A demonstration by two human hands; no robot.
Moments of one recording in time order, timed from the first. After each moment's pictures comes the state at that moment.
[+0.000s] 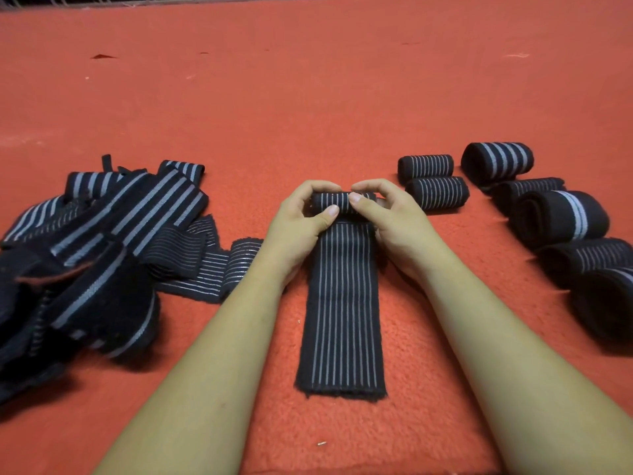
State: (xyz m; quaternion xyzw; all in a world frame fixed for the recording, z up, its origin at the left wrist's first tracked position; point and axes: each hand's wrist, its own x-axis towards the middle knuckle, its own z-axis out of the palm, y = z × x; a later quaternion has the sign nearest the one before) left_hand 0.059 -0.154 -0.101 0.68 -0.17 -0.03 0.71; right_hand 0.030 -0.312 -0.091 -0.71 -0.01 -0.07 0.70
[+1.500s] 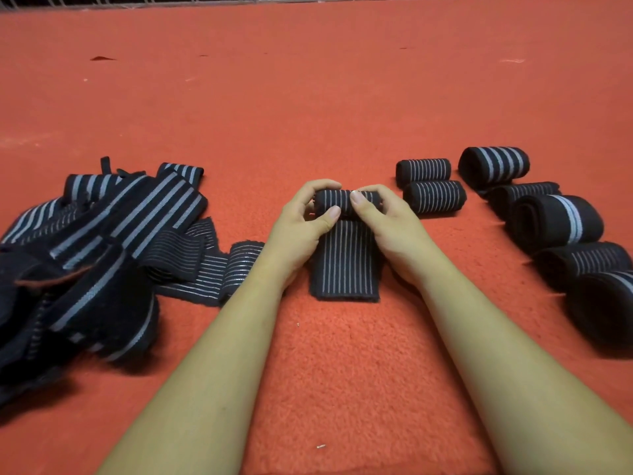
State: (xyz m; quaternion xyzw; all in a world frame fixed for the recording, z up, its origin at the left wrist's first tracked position) left_hand 0.057 -0.155 -0.099 0.69 -0.20 -0.04 0.70; right_hand 0.029 -0.311 -0.095 -0.75 -0.02 -0.11 0.66
